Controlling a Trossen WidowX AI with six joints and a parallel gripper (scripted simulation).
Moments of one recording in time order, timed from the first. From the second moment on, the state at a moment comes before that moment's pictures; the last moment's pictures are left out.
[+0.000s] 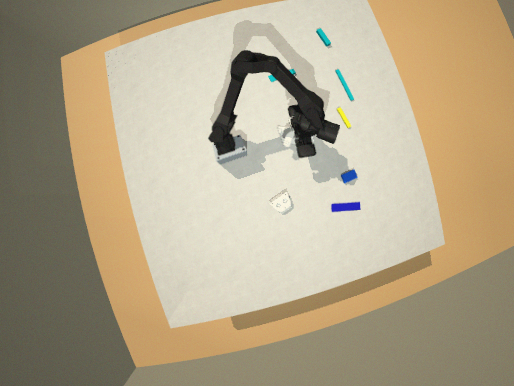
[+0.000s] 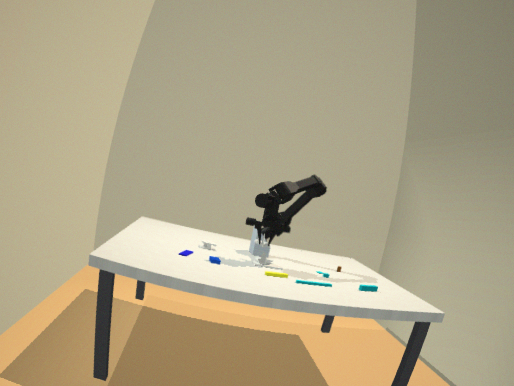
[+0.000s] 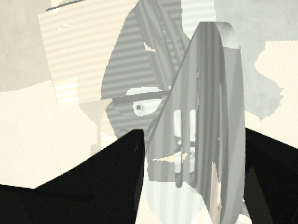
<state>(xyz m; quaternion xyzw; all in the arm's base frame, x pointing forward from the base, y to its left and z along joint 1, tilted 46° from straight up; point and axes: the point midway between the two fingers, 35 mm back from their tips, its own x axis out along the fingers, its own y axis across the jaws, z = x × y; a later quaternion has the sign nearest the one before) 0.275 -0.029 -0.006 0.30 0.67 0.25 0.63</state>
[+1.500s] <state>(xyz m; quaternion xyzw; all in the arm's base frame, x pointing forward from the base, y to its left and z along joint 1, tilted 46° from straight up) 0.294 0.012 0.034 0.30 0.67 0.25 0.63</state>
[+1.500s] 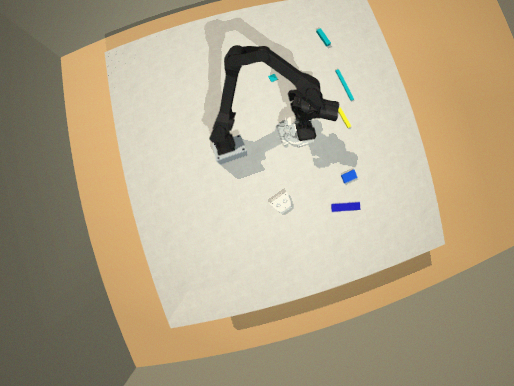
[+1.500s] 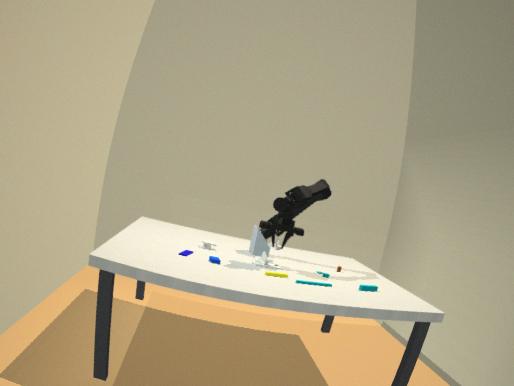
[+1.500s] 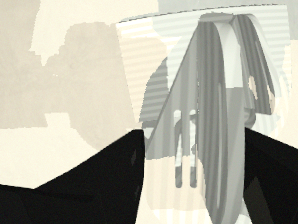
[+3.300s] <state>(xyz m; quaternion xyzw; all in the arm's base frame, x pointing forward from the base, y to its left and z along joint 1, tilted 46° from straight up) 0.296 0.031 0.019 0.30 0.67 0.25 0.63</state>
